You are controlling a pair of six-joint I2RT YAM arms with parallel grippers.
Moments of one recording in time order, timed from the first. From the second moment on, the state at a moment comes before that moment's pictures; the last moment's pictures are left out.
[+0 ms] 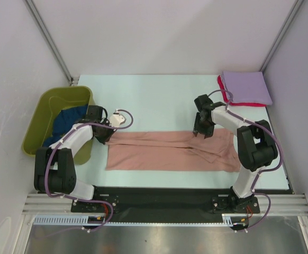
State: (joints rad) left arm -0.08 1.46 0.87 -0.55 0.20 0.74; right arm 0.35 1.79 1.24 -0.72 0.13 0.57
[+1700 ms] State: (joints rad) left arm -0.11 1.43 0.78 -0.44 0.13 0.83; right arm 0.38 1.66 1.20 -0.88 0.01 0.40
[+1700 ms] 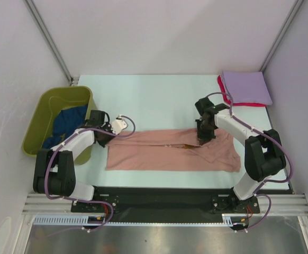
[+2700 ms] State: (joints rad) left arm -0.71 1.55 1.23 -0.53 0.17 0.62; right arm -0.25 1.54 1.10 -0.68 -0.27 0.51
